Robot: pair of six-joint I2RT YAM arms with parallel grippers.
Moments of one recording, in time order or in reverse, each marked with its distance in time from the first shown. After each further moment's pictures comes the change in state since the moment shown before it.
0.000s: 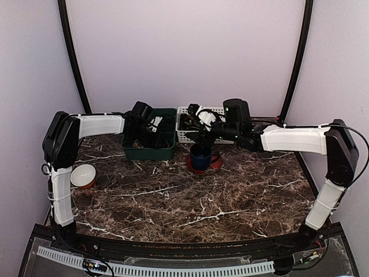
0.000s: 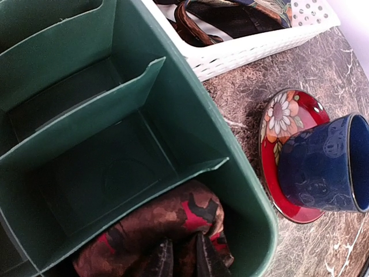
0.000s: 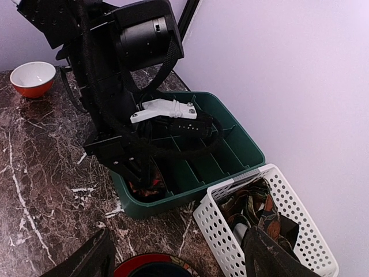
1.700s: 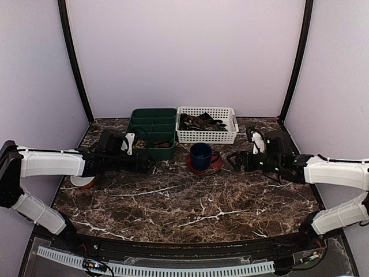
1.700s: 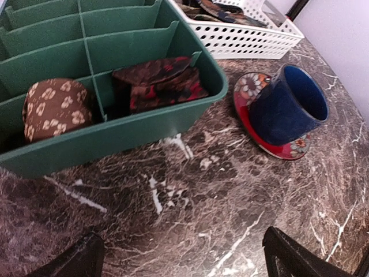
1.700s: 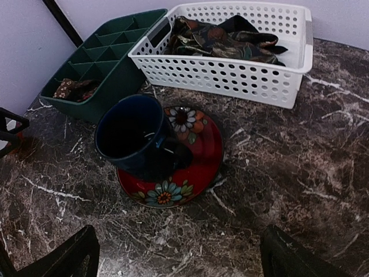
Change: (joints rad) left arm -0.124 -0.684 -0.816 0.435 -0.248 -0.222; right arm -0.130 -0.511 -0.571 -0.135 0.185 0.769
